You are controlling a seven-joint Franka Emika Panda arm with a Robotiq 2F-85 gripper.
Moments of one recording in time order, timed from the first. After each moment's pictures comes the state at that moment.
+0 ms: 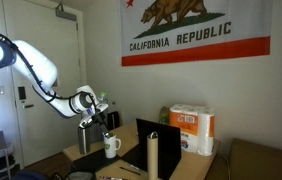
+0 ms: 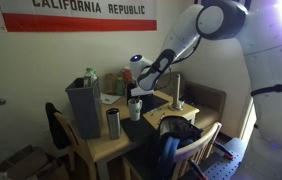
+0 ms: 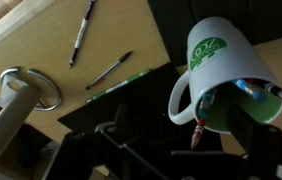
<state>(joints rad) 0.22 0.42 -0.07 -1.95 -0.58 2.58 1.09</state>
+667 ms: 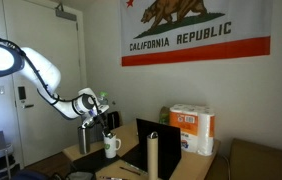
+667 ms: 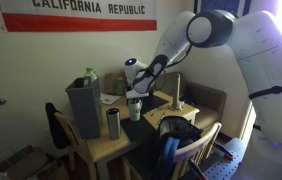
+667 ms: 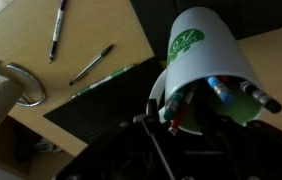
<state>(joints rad) 0.30 0.51 -0.13 -1.85 -0.58 2.58 1.12</state>
